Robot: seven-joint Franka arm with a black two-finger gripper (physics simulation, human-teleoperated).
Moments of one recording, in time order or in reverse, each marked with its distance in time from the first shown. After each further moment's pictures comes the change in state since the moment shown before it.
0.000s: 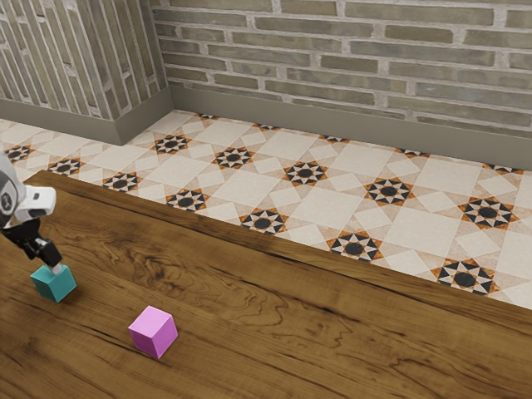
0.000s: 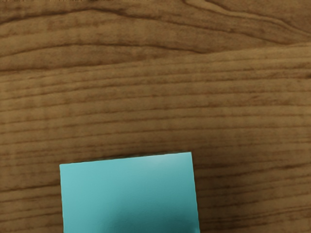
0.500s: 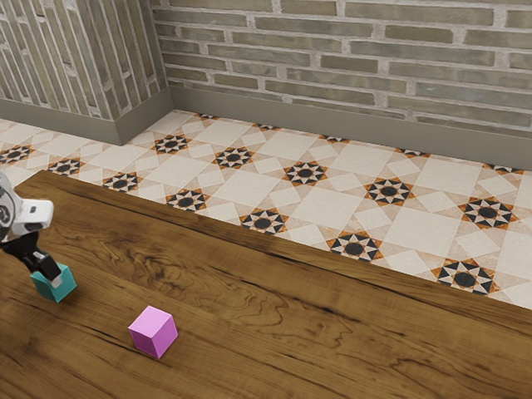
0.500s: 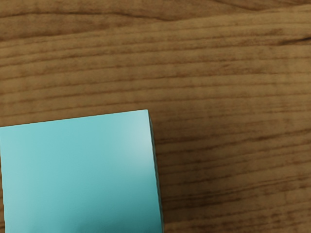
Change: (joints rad) arm 0.010 -0.023 -0.001 -0.076 -0.062 0.033 0.075
